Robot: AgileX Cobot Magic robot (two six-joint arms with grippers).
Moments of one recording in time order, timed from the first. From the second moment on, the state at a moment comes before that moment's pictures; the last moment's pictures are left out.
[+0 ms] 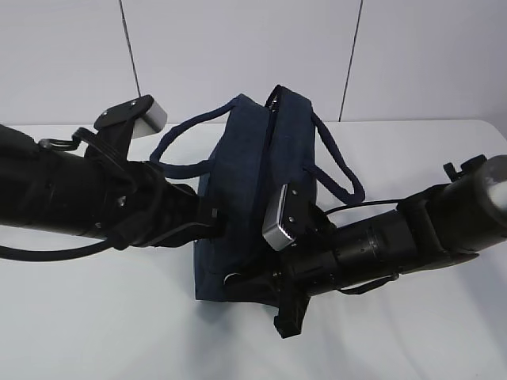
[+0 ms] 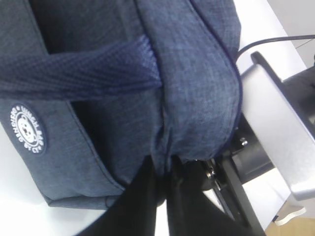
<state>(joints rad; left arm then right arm) -0.63 1.55 -0.78 -1.43 0.34 0.99 0.36 2.05 -0.88 1.81 0.90 -2.45</state>
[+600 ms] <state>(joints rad) -0.63 1.55 -0.78 -1.43 0.34 0.99 0.36 1.98 -0.88 1.66 0.84 -2.36</state>
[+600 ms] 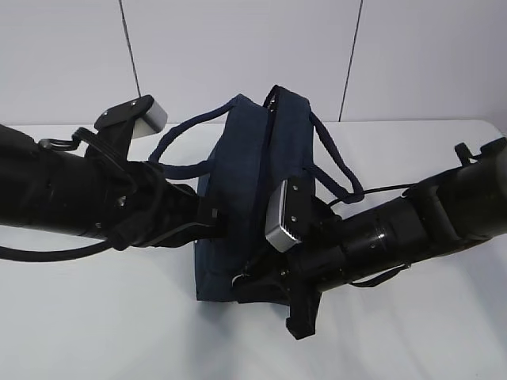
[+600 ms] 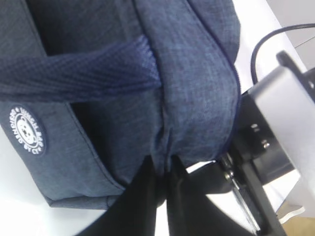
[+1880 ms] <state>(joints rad) -0.63 1.55 -0.78 -1.43 0.34 0.99 0.36 1.74 -0.88 1.16 0.72 -1.82</state>
